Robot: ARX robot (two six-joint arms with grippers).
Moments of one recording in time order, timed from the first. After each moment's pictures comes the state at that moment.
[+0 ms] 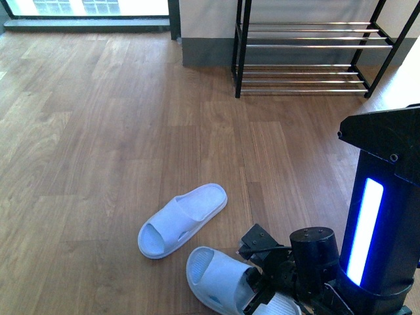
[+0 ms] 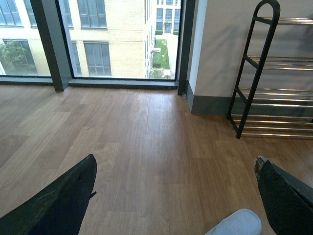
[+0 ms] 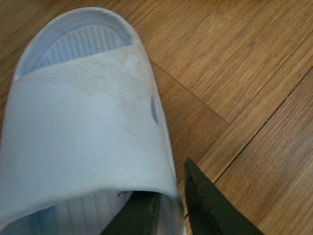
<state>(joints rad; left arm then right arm) 0.00 0.02 0.01 0.00 0.00 -0.01 0.19 3.07 1.14 1.13 -0.27 -0.37</state>
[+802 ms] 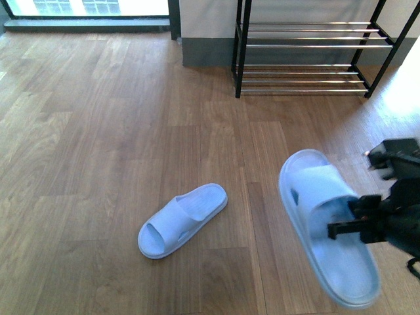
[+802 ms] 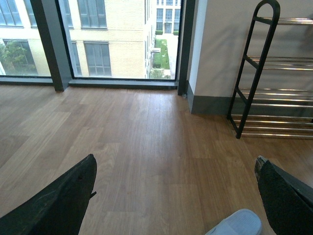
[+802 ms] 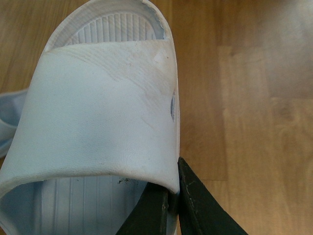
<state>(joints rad) 0.00 0.02 0.01 0.00 0.00 -0.01 -0.03 2.04 0.43 1.00 0.07 0.00</state>
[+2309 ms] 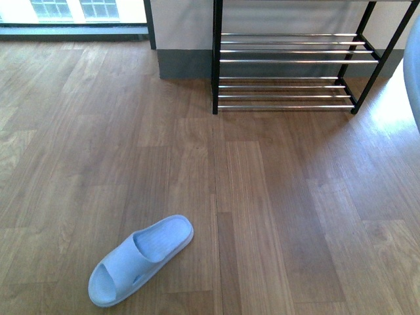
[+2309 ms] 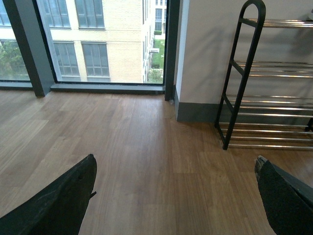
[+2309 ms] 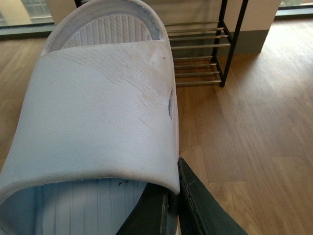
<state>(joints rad) 0.00 0.02 0.01 0.00 0.00 -0.01 -0.04 0.81 0.20 0.34 0.09 0.07</state>
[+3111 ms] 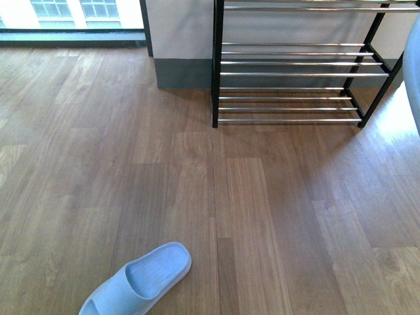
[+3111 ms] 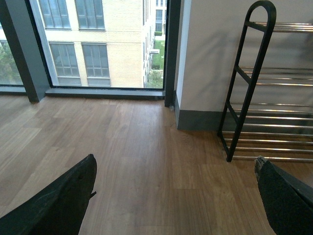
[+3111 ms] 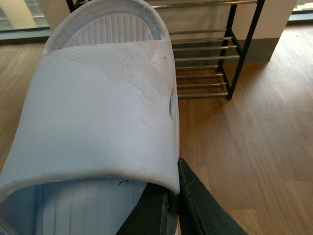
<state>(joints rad) 0.00 0.02 0.01 0.00 0.00 -0.01 -0.04 0.81 0.20 0.34 0.09 0.07</state>
